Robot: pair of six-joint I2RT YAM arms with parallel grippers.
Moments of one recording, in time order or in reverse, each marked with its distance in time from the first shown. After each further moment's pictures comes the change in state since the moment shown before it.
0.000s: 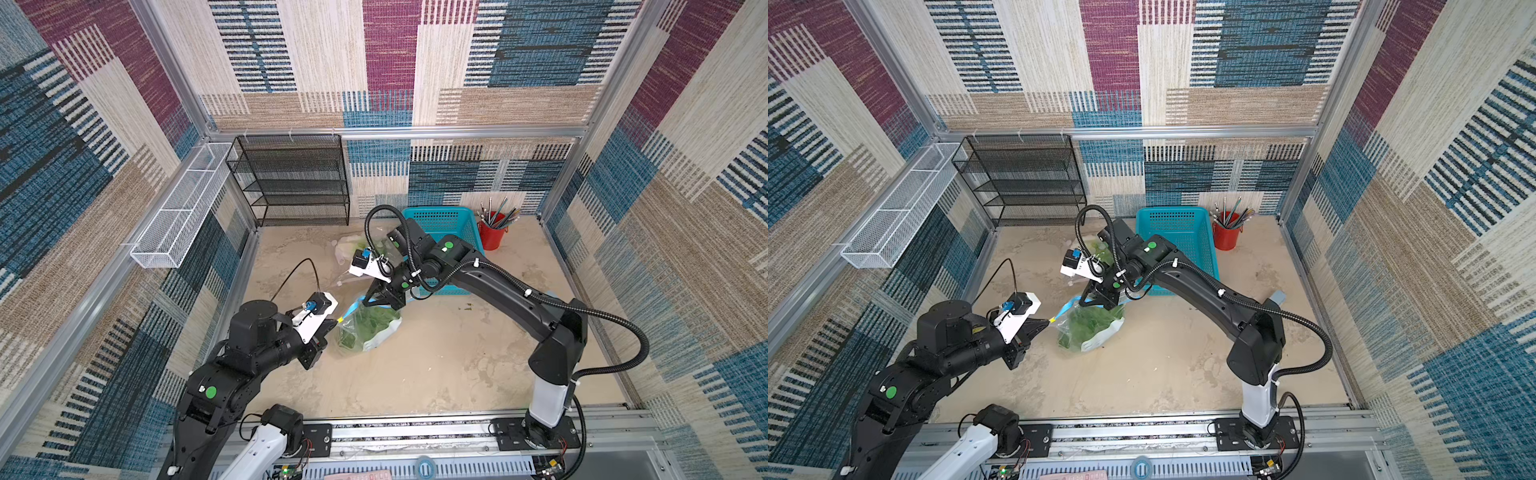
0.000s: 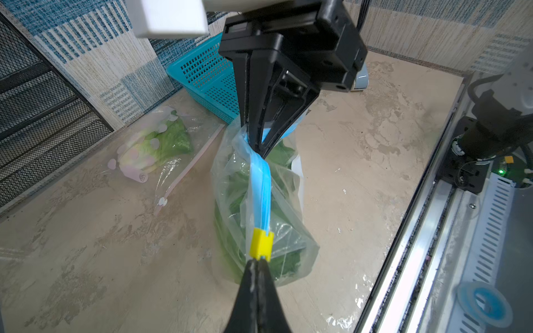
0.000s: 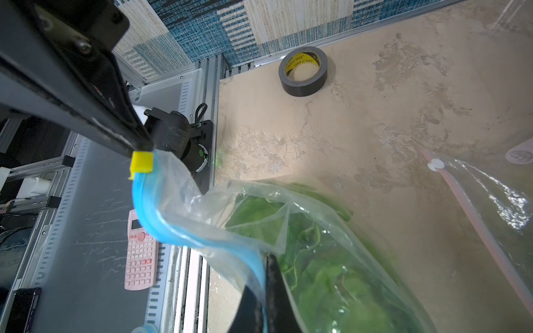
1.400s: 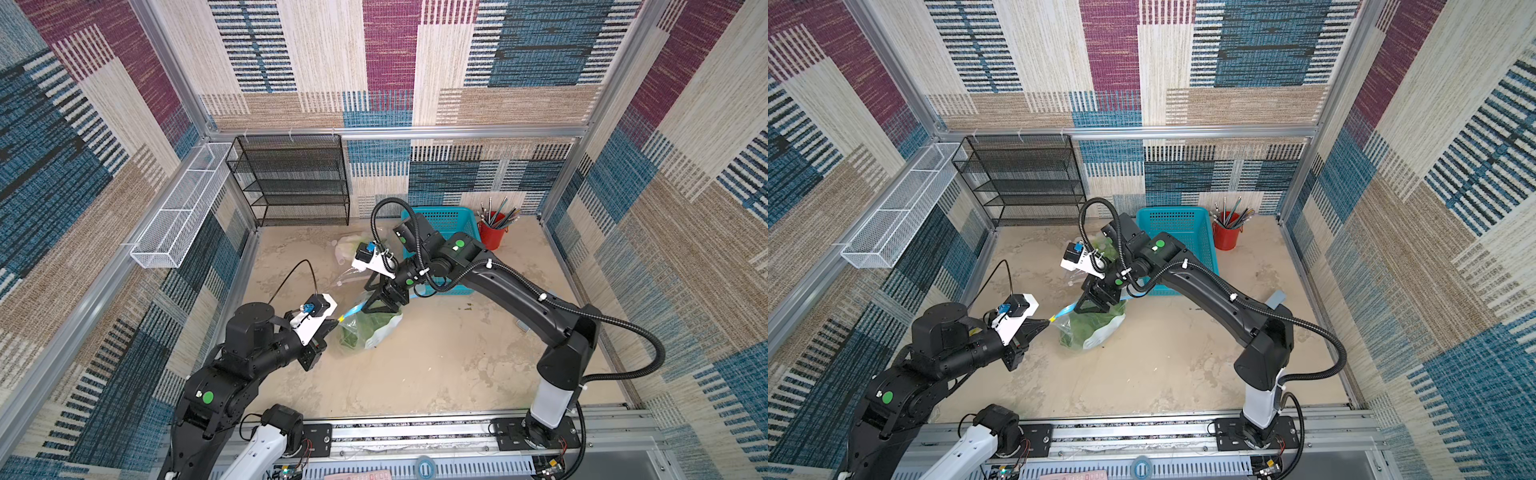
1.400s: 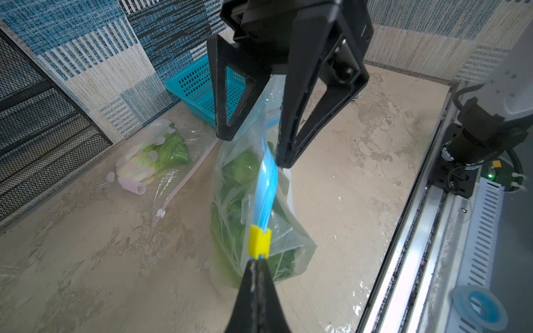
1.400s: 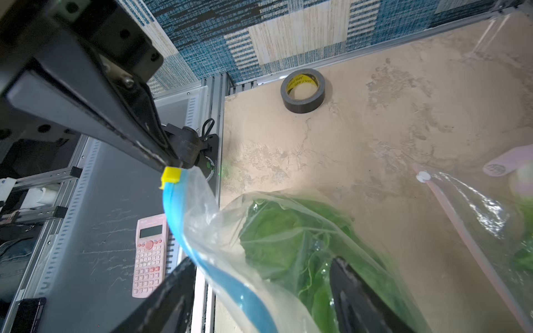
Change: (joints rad) left arm -0.002 -0.008 0.015 0.021 0.031 0.000; right arm -0.003 -0.073 0.015 0.015 0.014 0.061
